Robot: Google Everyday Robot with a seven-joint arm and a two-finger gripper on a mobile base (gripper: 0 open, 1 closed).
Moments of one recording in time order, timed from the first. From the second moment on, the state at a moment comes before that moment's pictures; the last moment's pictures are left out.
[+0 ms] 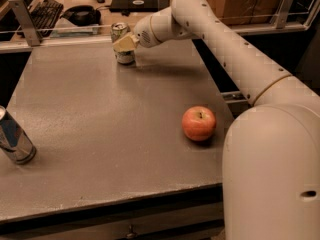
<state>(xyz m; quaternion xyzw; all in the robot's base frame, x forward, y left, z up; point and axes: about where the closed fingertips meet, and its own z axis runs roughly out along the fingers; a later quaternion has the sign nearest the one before) 0.786 0.109 0.892 -0.47 0.71 0.27 0.44</state>
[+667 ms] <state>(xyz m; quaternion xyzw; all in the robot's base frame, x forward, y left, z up) 0.754 0.076 0.914 -0.56 0.69 0.22 0.40</state>
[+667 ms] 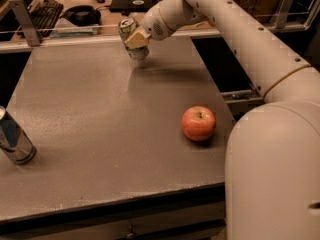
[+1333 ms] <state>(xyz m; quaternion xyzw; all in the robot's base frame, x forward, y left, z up) 0.670 0.034 0.894 -0.69 0.65 0.15 0.28</state>
